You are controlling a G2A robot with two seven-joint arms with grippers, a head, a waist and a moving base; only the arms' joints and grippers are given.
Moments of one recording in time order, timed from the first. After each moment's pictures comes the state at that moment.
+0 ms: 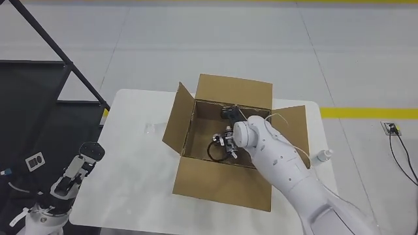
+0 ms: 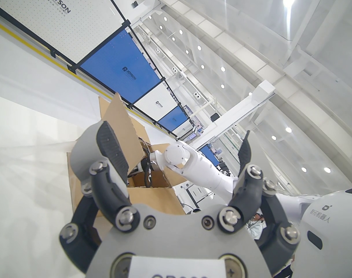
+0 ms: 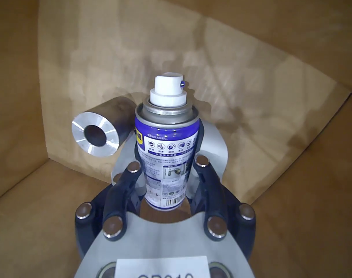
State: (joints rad) left arm 1.53 -1.27 -1.99 -1.81 -0.30 -0.68 -0.72; right arm -0.35 -1.56 0.75 -0.67 -0.76 0.26 0.90
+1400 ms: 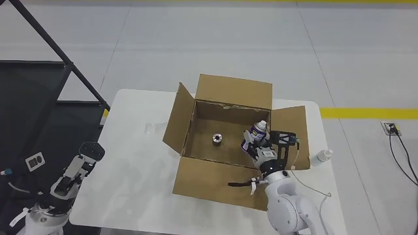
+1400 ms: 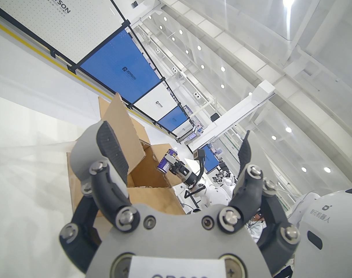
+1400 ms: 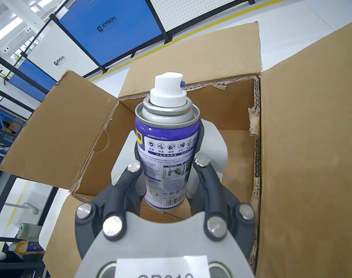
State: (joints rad) left arm 1.53 -1.27 -1.99 -1.81 -0.30 -0.68 -0.72; right arm -1.26 -1.37 1.20 -1.82 -0.95 0.24 0.15
